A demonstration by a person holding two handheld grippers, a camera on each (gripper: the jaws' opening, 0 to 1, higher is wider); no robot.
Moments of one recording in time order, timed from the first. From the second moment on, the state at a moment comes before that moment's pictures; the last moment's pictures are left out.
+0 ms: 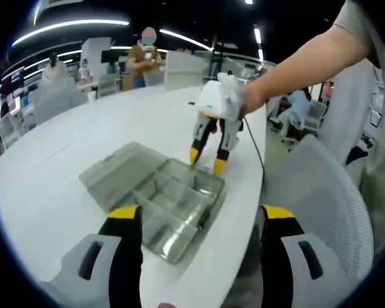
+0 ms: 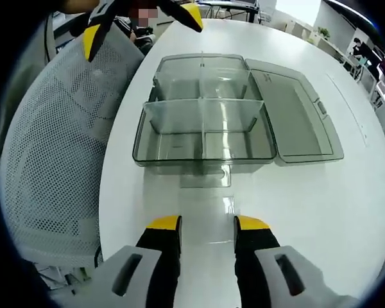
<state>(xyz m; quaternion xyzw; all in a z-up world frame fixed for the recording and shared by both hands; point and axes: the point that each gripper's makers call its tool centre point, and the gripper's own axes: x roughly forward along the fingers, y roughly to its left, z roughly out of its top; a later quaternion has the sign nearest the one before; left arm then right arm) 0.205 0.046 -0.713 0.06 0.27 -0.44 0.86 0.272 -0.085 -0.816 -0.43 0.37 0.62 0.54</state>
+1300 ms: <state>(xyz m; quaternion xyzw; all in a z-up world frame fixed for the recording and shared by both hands) 0.201 0.050 -0.719 0.05 0.27 -0.44 0.85 0.268 -0.085 -0.799 -0.41 0.36 0.60 0.58</state>
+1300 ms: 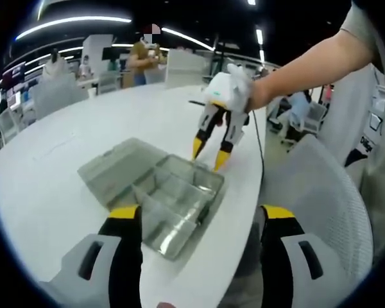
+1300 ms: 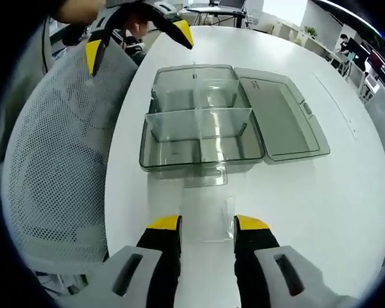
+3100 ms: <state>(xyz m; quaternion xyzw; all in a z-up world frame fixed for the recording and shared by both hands) 0.216 0.026 -0.706 0.02 0.28 -0.45 0.85 0.229 -0.044 -0.734 -0.43 0.29 0.61 0.60</state>
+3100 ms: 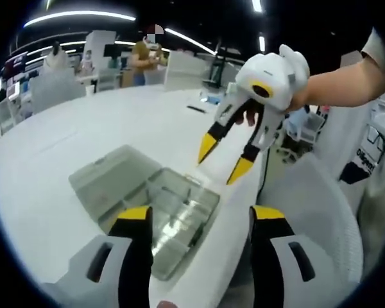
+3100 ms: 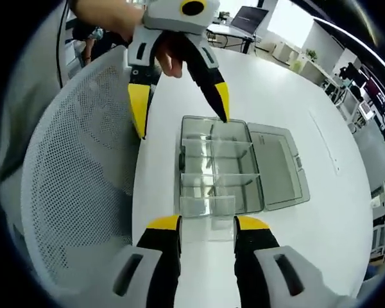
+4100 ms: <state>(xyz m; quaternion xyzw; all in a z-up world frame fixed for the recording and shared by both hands) 0.220 0.030 -0.695 -0.07 0.30 -0.42 0.85 0.211 0.009 -0.700 -0.45 0.21 0.63 0.59</state>
